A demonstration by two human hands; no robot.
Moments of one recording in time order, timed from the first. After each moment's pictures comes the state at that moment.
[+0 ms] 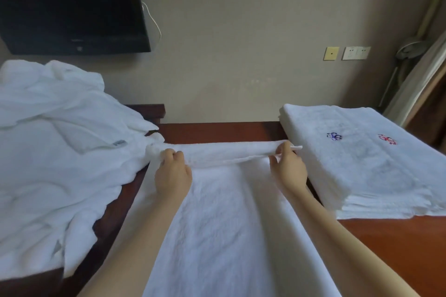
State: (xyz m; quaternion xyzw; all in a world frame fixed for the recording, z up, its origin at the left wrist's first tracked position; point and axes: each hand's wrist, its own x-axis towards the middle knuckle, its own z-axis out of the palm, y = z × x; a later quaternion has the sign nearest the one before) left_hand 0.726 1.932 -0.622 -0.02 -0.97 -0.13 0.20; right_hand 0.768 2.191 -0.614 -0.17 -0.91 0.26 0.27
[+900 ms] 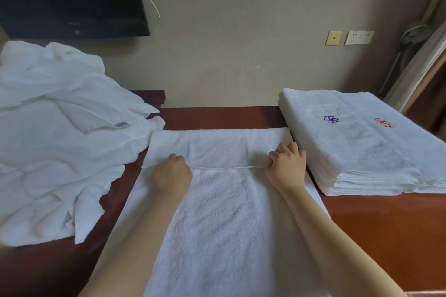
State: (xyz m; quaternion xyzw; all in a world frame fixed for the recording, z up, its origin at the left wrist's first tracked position) left_hand 0.767 1.929 -0.634 -0.02 -0.99 0.01 0.12; right_hand 0.808 2.187 -0.638 -0.06 -0.93 0.05 0.36
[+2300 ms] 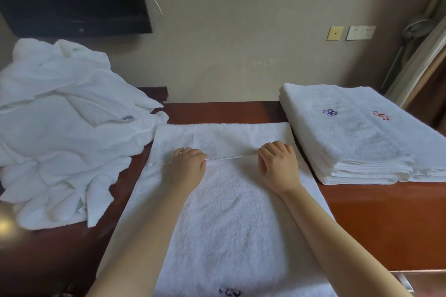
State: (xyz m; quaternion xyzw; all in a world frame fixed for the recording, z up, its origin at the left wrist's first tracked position) left_hand 0.778 1.934 -0.640 -0.22 -0.95 -0.11 0.20; right_hand 0.831 2.172 -0.638 0.08 -0.93 0.08 0.36
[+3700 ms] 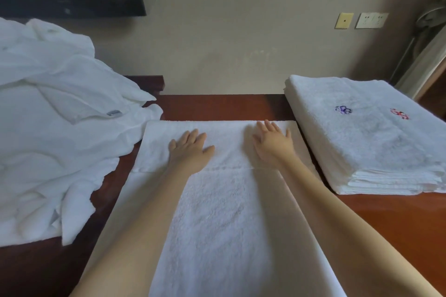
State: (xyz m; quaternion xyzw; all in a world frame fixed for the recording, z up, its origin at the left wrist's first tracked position) left_hand 0.696 1.953 -0.656 -0.11 -0.99 -0.07 -0.02; right_hand 0.735 2.182 -0.632 -0.06 -0.99 0.10 0.05
